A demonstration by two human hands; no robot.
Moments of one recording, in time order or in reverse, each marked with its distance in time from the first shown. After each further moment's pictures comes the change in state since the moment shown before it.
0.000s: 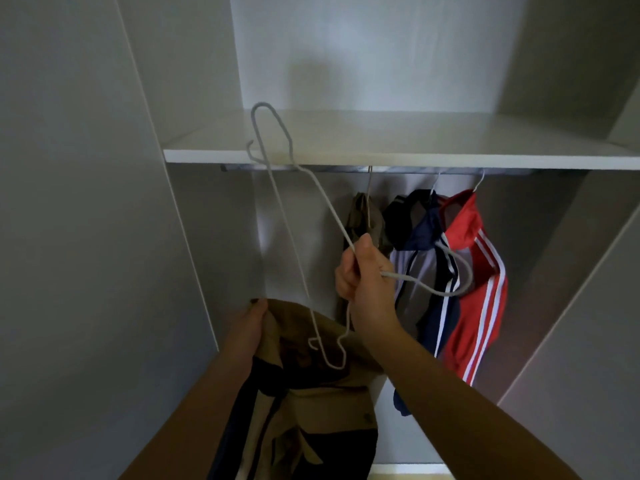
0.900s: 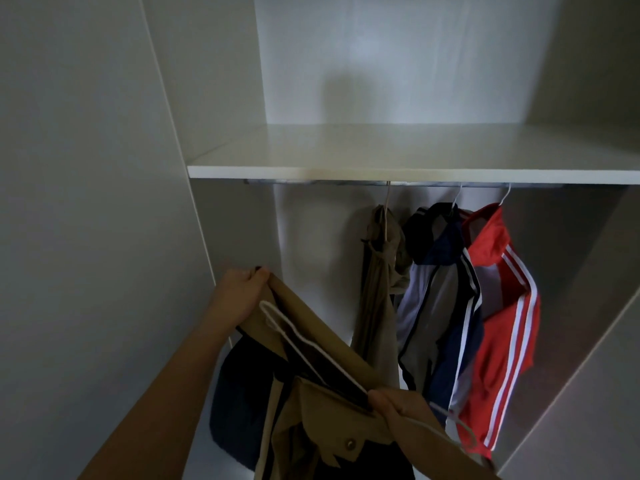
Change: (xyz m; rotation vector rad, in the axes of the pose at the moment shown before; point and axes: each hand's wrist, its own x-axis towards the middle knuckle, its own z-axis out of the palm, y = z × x) left_hand 0.008 0.075 -0.018 0.621 0.116 0.428; right_hand -0.089 0.071 -0.111 -0.825 -0.253 0.379
